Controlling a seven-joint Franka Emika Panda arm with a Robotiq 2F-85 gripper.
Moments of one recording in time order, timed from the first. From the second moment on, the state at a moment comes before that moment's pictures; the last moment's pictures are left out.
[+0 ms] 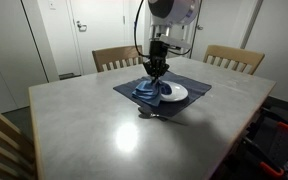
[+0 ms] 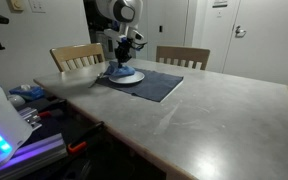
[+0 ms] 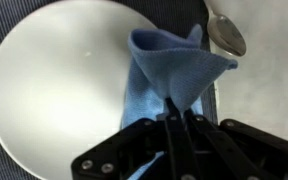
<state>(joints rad) 0.04 0.49 0.14 -2.01 0.29 2.33 0.01</state>
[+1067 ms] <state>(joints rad) 0.05 0.55 0.07 -2.04 0.24 2.29 0.10</state>
